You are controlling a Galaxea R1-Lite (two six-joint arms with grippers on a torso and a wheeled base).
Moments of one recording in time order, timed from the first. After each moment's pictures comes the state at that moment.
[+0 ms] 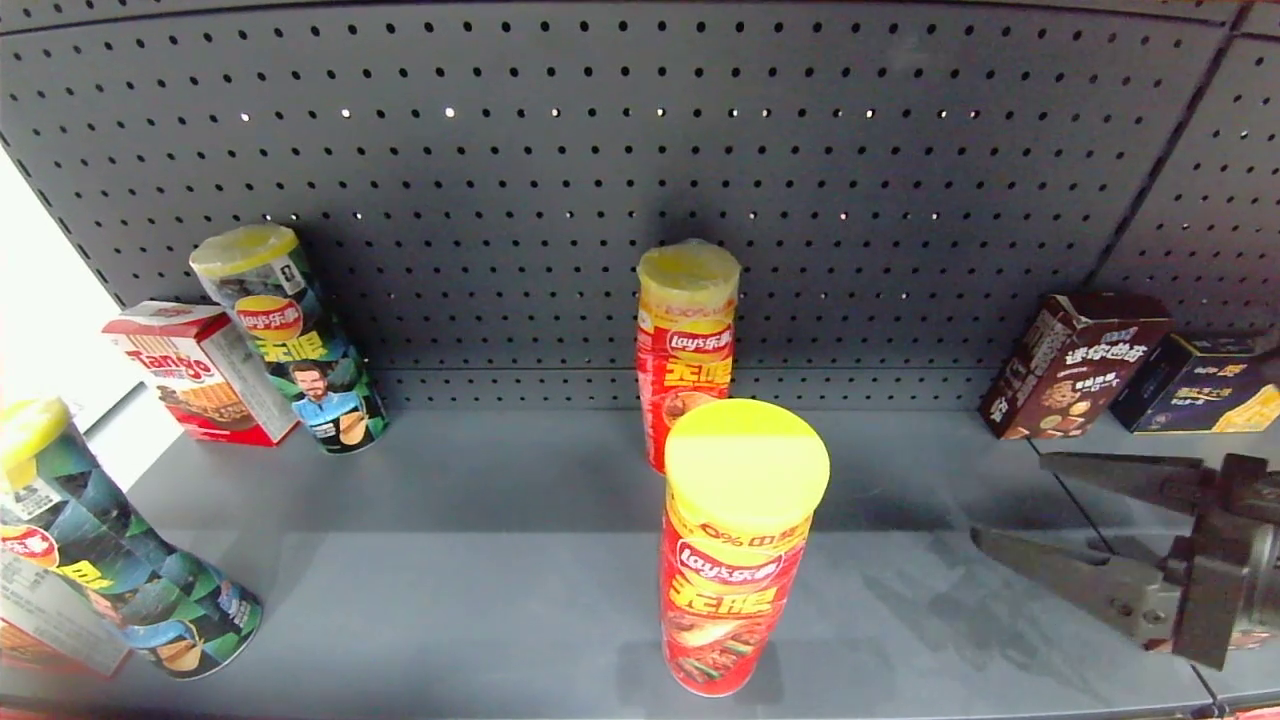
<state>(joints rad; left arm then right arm) 0.00 0.00 0.00 0.00 -0.06 0.02 0.57 1.10 -0.63 -0.20 0.09 -0.02</state>
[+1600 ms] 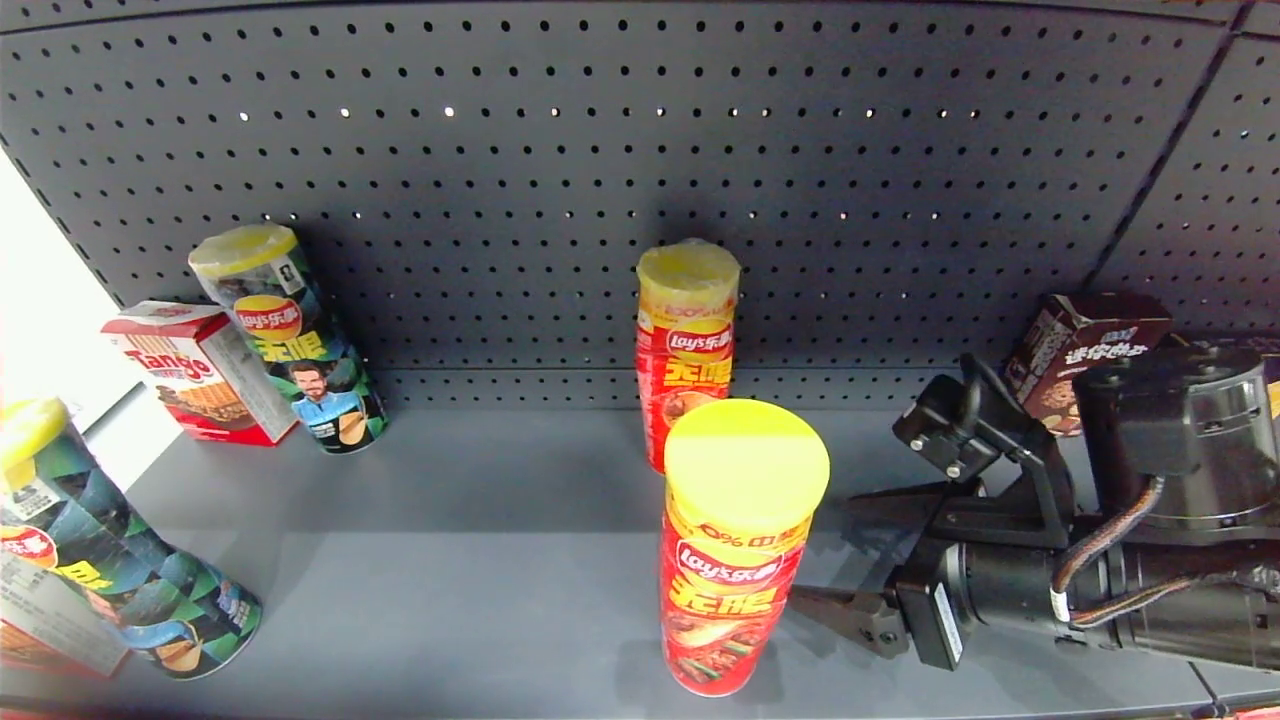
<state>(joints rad) 0.00 0.00 0.00 0.00 -0.06 0.02 0.72 1.47 -0.76 -0.24 0.09 -0.07</state>
